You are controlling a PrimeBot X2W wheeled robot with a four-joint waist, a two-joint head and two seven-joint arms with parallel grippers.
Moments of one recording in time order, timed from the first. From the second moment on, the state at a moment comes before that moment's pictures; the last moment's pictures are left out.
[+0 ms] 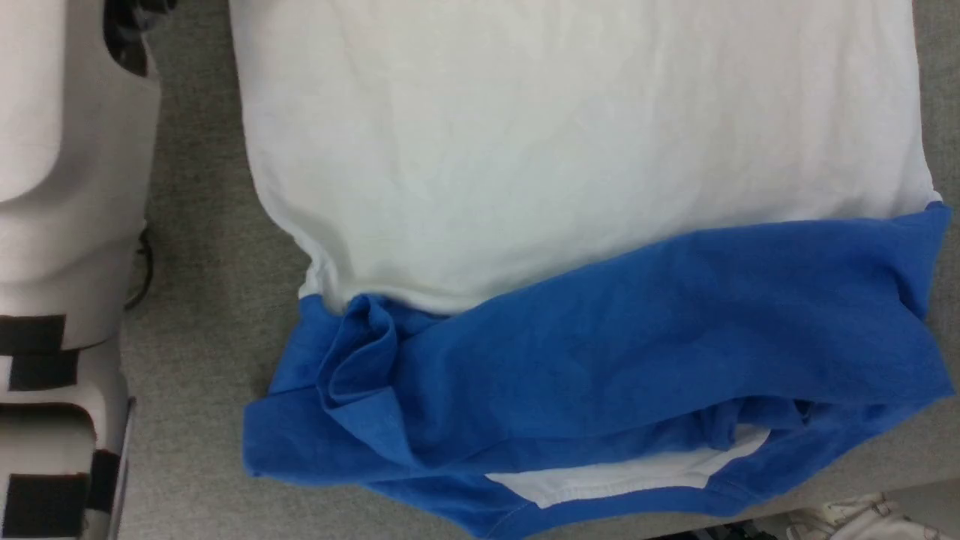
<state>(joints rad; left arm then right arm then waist) -1.26 0.34 -0.35 0.26 -0.27 0.12 0.71 -0.29 -0.41 -0.19 -0.42 0.49 0.13 -0.02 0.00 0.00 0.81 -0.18</state>
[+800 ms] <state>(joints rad) -1.30 0.15 -0.43 0.32 -0.31 0.11 0.57 -1.20 -0.51 -0.07 0.19 0.40 0.13 0.73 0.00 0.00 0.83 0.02</state>
